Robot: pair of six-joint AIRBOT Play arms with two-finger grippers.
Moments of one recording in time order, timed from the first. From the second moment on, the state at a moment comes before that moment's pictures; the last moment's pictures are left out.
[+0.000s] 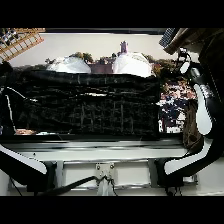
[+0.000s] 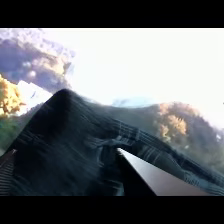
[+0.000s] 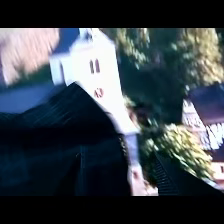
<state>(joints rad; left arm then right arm) 0.47 -1.93 1.77 1.58 -0.61 -1.67 -0.16 -1.72 1.48 -1.43 0.81 1.58</state>
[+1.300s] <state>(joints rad) 0.23 -1.34 1.51 1.49 -1.06 -1.80 -0.16 -0.67 0.42 -1.30 1.28 1.74</state>
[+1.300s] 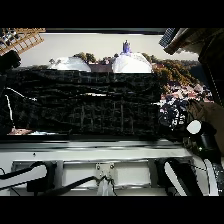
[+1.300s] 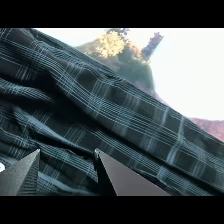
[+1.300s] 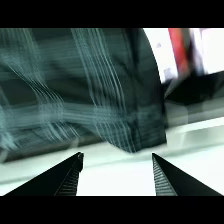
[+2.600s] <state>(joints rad) 0.22 -1.28 1.47 1.47 -1.09 -1.82 -0.16 -0.82 0.37 -1.24 1.06 2.07</state>
